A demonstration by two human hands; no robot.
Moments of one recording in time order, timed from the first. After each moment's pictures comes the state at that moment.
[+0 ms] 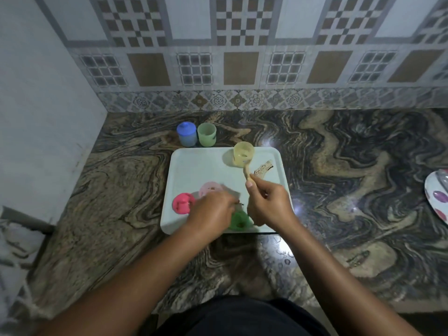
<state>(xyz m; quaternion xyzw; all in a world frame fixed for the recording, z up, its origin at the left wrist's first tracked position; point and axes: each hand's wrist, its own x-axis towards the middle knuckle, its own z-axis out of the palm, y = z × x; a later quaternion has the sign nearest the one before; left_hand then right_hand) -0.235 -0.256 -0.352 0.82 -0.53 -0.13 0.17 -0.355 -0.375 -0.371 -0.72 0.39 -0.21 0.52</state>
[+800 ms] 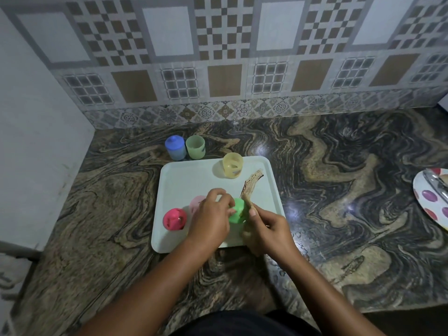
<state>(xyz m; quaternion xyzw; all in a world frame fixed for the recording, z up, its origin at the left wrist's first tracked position) -0.245 -0.279 -0.360 0.83 -0.50 -0.06 0.24 -0.394 -0.360 -0.386 -0.65 0.39 -0.22 0.62</state>
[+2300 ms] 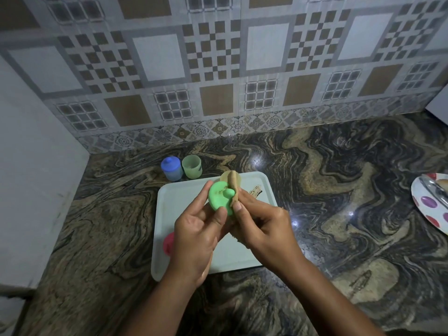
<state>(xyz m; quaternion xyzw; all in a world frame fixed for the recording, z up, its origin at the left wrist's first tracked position) -0.259 -0.265 -0.259 0.50 -0.17 -0.42 0.73 -0.361 -0.355 -0.292 -0.72 0.28 -0.34 0.54</state>
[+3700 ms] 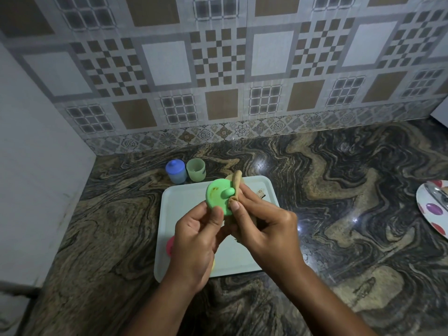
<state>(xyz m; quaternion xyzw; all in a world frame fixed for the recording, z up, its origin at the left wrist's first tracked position) -0.258 -0.258 -0.251 0.52 -0.18 -0.41 0.73 -0.353 -0.345 -0.279 -0.71 0.25 -0.44 0.49</state>
